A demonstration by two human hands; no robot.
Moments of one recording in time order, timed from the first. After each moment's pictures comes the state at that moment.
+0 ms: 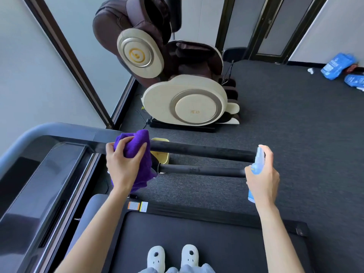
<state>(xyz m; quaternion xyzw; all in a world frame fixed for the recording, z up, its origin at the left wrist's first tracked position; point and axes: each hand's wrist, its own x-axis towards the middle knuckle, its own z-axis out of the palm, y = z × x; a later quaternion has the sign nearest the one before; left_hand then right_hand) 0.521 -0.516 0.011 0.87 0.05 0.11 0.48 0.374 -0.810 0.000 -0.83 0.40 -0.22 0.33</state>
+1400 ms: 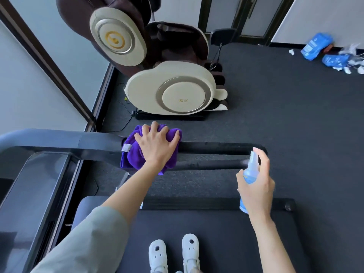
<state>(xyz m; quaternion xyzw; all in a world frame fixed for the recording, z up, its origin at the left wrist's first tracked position) 0.584 -0.603 -0.028 0.97 -0.16 0.09 0.14 0.373 -0.749 0.006 -0.80 0.40 -0.24 0.38</state>
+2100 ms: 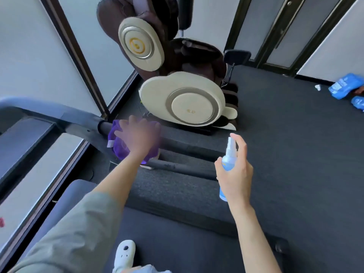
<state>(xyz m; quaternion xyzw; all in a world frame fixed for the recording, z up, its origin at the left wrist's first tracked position) 0.557 -0.654 -0.031 0.98 0.06 0.08 0.17 0.371 -0.841 0.028 -0.86 0.21 -0.25 0.39</state>
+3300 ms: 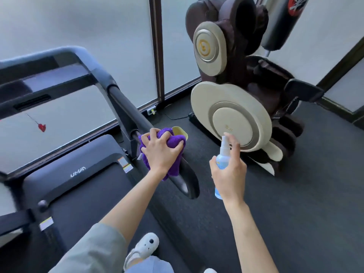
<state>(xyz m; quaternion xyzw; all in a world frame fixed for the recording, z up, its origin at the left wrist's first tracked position) 0.455 -0.863 -0.039 0.91 0.29 0.16 0.27 0.441 -1.037 0.004 -0.87 -0.09 -0.13 0.47</state>
